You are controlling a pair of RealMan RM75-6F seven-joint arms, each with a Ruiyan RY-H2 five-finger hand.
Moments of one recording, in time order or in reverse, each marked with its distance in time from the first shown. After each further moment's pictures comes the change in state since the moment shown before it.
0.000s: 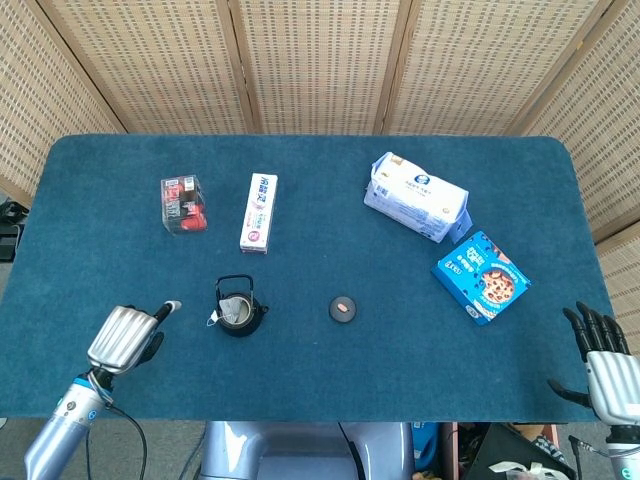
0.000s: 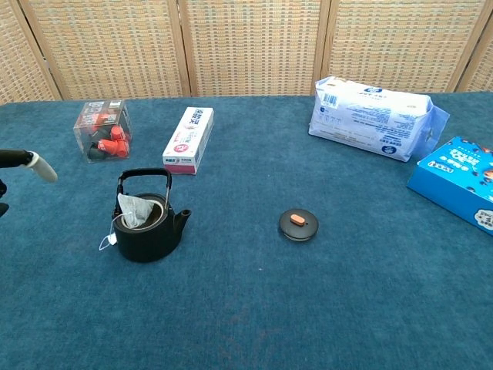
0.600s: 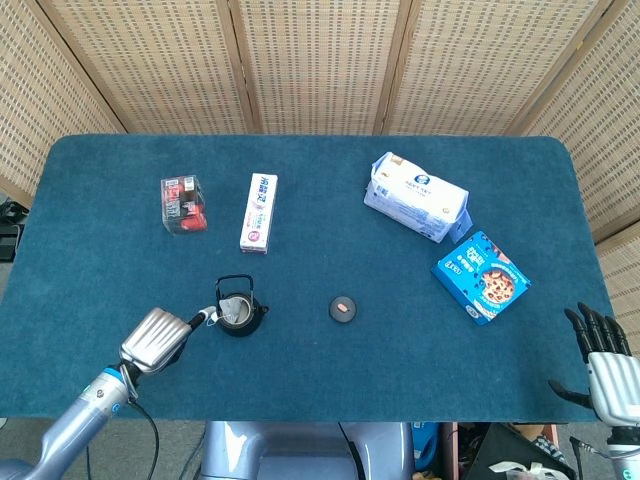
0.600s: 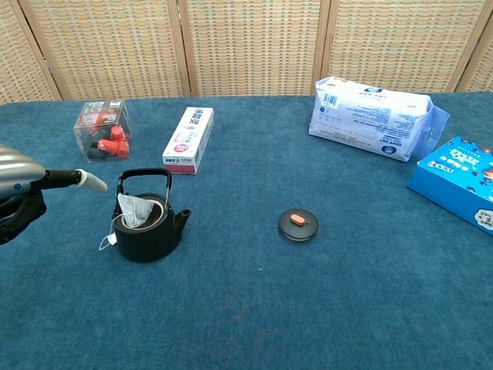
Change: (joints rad) left arm -0.156 0.065 -0.013 -0.143 -0.187 -0.228 0.174; right arm -0.004 0.001 -0.001 0.001 0.003 0.002 0.004
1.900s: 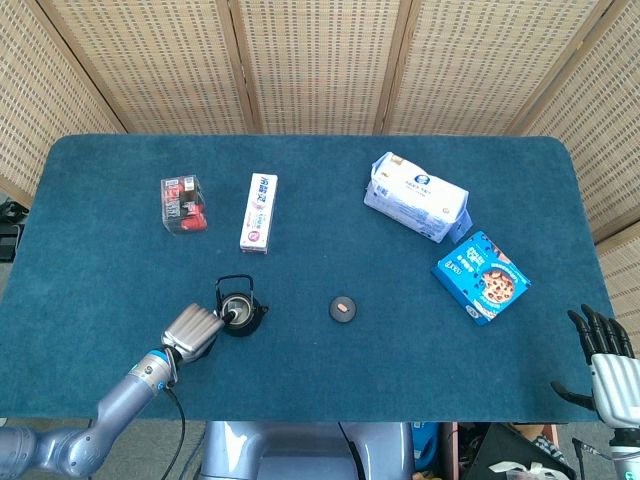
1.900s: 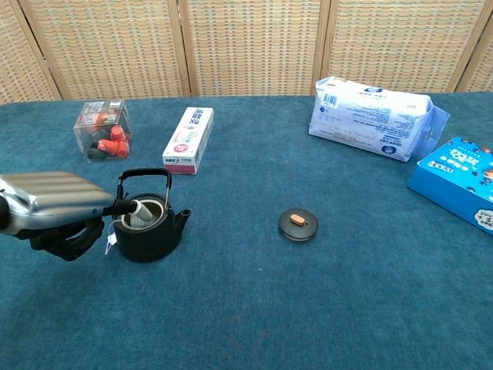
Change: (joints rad) left arm -0.233 -0.167 0.024 0.087 -0.353 -0.047 0.123; right arm -0.007 0.000 -0.001 0.005 0.006 0.002 0.007
